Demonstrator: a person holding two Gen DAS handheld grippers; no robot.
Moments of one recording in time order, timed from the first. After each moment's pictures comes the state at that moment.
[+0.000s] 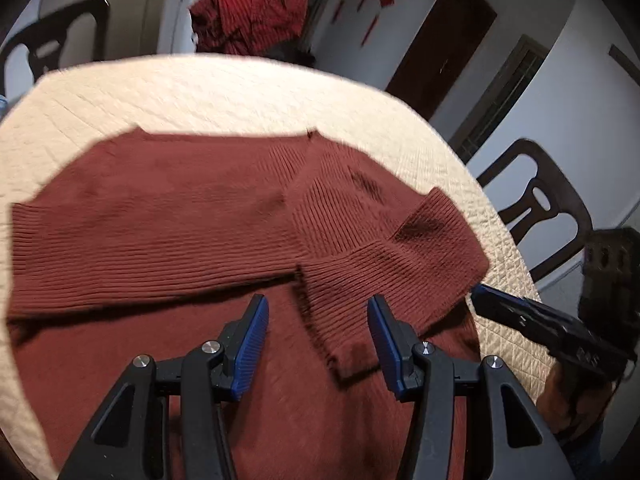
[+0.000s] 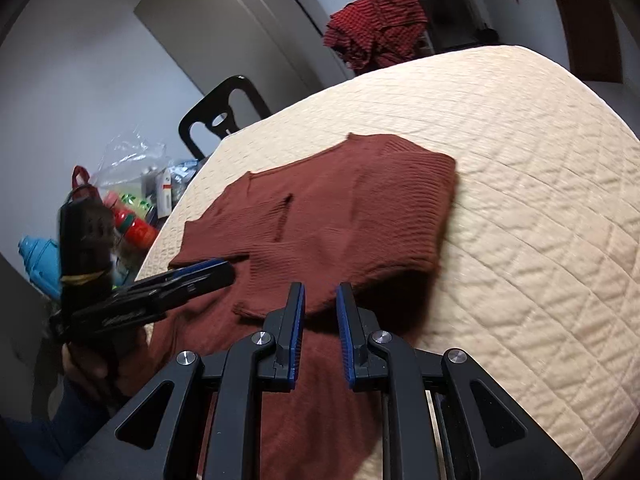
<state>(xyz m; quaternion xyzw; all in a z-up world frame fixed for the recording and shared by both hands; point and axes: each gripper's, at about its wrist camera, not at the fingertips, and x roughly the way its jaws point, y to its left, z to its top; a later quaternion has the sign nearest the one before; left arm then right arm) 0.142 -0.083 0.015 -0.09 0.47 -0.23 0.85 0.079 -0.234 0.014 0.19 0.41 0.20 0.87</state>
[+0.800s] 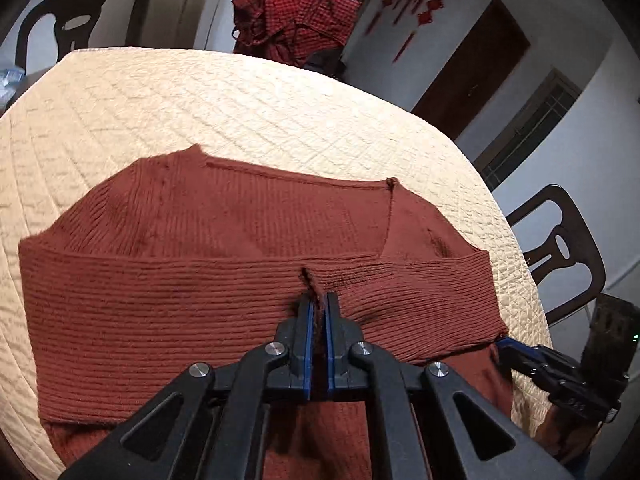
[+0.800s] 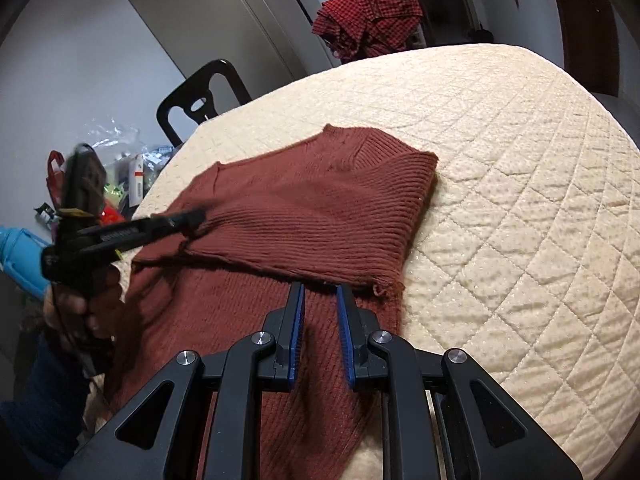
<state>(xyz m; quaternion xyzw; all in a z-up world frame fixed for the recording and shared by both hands) 0.188 -0.024 0.012 -0.14 0.46 -0.18 0.86 0.105 -0.231 0.007 0.15 0.42 0.18 0.87</state>
